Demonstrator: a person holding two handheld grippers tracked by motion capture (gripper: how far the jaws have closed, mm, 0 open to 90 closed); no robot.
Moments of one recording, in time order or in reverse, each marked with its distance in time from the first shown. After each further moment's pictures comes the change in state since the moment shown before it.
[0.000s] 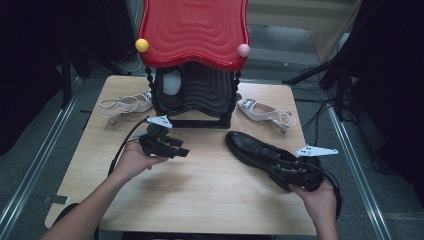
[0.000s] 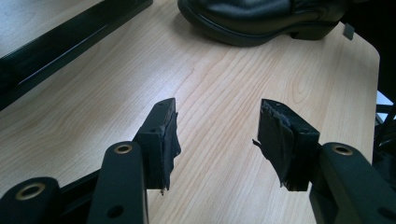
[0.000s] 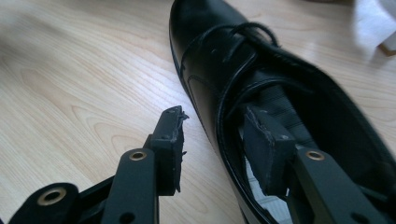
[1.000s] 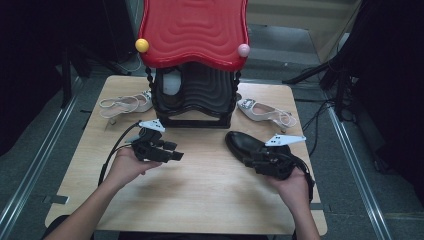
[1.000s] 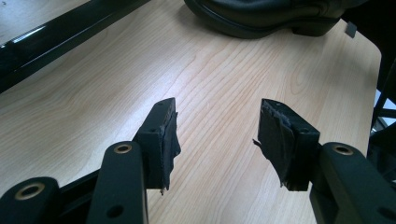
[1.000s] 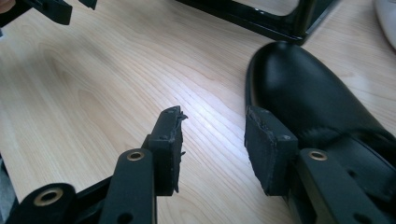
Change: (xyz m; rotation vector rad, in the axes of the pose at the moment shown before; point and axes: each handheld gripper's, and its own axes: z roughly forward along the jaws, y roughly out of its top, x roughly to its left) left arm -0.007 -0.013 -0.015 -0.008 0.026 -0.031; right arm 0.043 0.041 0.038 -0.026 0.146 -0.114
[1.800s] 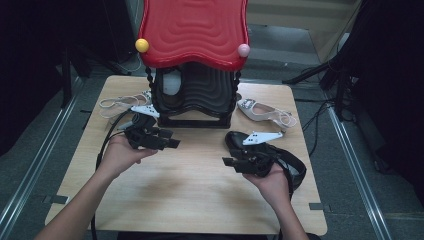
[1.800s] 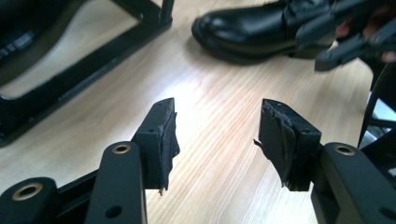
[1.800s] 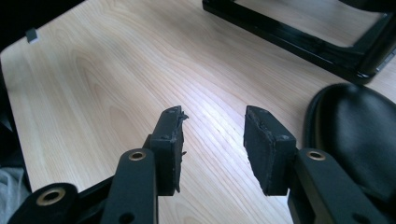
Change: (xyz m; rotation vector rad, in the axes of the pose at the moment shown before) left arm -0.004 0.024 -0.031 -0.015 0.030 -0.006; right arm 0.033 0.023 0.034 -0.008 0.076 -0.080
